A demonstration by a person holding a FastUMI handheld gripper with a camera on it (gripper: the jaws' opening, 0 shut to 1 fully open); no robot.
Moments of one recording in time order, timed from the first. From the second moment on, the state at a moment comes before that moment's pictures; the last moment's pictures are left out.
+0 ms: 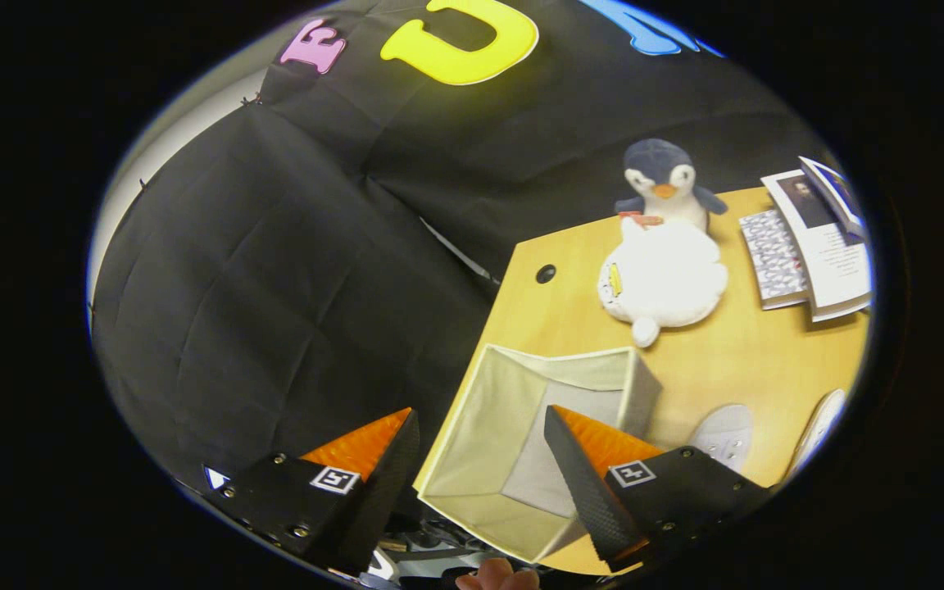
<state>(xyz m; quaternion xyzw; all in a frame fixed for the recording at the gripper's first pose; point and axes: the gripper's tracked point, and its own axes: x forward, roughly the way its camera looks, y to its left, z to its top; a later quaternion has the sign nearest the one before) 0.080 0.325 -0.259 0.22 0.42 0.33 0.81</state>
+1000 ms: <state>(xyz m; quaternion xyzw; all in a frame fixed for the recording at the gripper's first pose) 0.010 0.144 -0.457 -0.03 0.61 0.22 0.76</state>
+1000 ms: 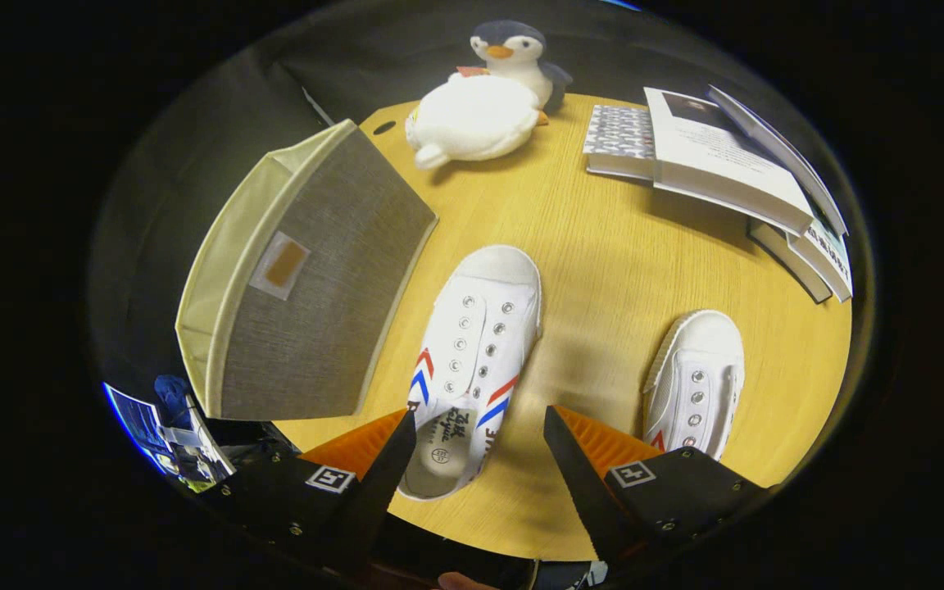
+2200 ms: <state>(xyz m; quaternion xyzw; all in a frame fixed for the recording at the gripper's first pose) 0.008 0.149 -0.395 0.01 0.64 0.23 0.74</state>
